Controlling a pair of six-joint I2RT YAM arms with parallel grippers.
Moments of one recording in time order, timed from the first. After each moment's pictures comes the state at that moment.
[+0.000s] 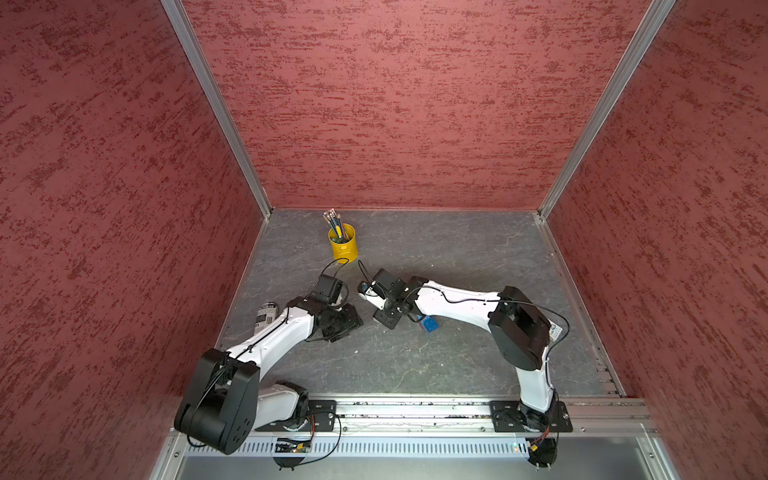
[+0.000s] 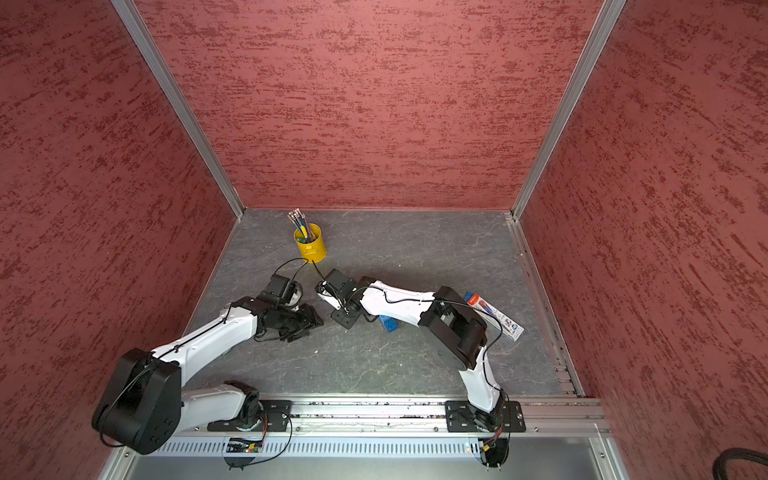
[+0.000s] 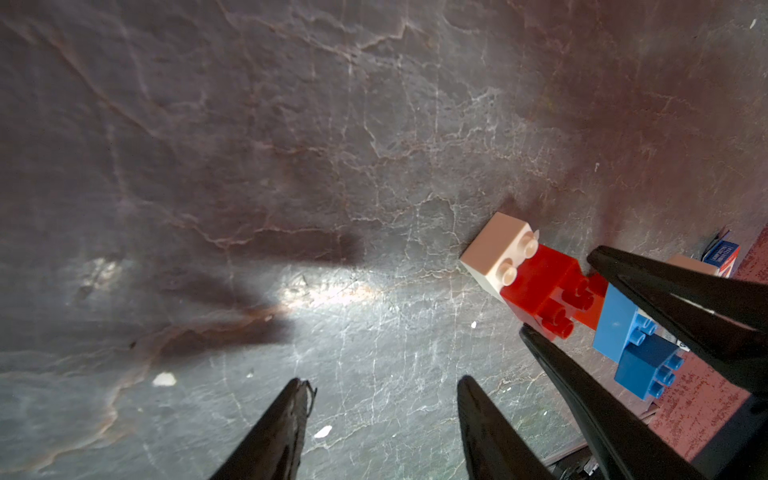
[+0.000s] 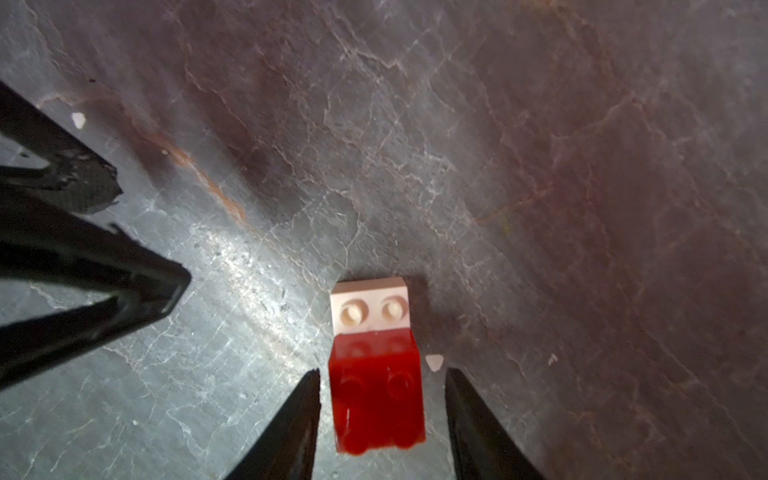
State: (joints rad) left arm -0.33 1.26 0.64 -0.58 0.32 -0.76; right arm 0.96 2.01 1.48 -0.61 0.02 -0.07
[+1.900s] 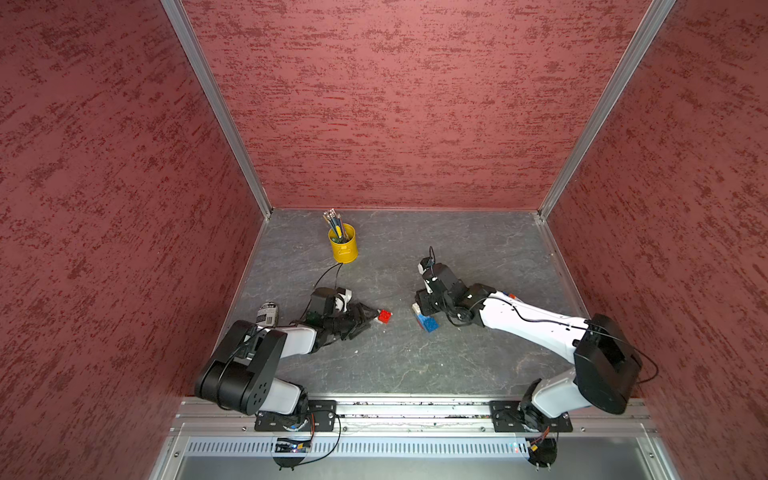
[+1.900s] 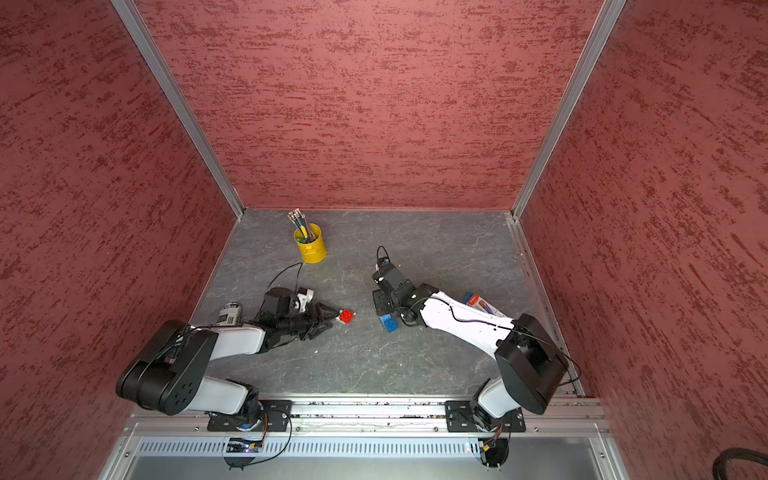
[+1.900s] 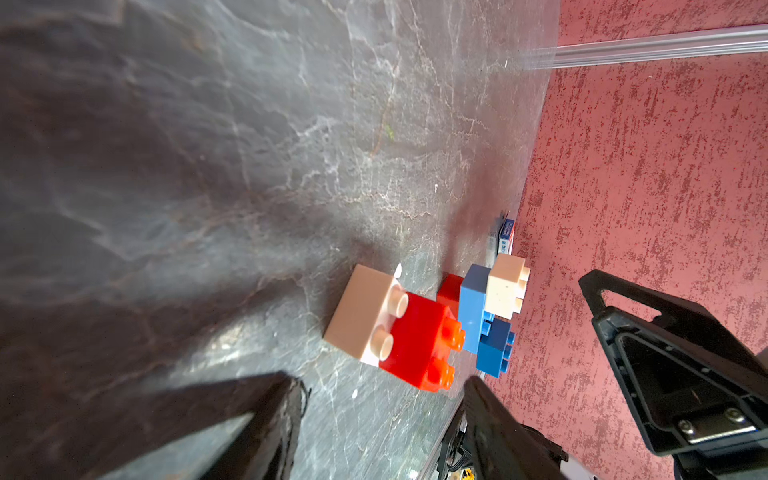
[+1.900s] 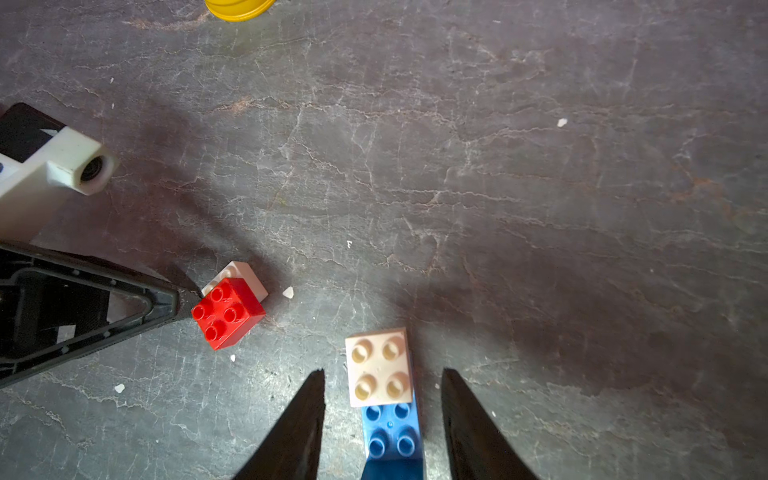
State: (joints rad) left arm -0.27 1.44 0.33 0.36 0.70 -0.98; right arm 0.79 1.51 1.00 -0.39 0.12 0.42
